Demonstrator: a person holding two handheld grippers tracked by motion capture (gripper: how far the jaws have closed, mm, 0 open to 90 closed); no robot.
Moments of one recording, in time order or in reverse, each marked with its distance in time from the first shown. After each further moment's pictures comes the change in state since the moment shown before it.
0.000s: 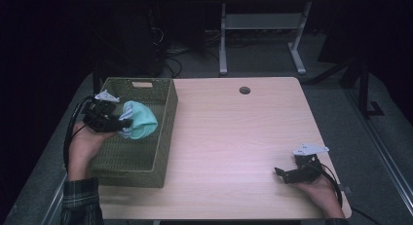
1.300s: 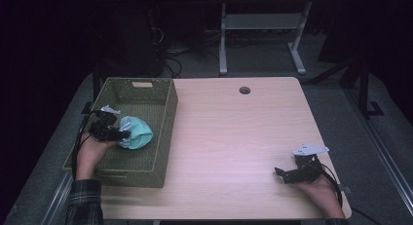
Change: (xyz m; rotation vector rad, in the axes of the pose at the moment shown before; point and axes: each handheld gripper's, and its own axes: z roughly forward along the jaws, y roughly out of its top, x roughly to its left) left arm 0.034 -0.046 0.065 0.104 -0.011 -0.098; right arm 0.000 0.000 0.000 0.000 0.000 -0.001
